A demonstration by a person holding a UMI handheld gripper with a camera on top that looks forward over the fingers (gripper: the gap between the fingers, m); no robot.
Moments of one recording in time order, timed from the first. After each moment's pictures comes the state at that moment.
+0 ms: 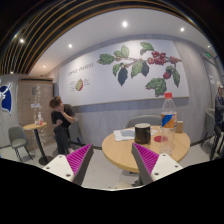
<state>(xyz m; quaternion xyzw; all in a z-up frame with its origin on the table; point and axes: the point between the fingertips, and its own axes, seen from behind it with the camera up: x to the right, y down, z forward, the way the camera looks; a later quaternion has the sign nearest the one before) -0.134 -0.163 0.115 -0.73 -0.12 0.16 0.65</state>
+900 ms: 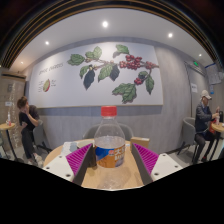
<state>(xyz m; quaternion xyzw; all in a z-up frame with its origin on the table) 0.043 0.018 0.142 -0.73 -0.03 0.03 0.69</state>
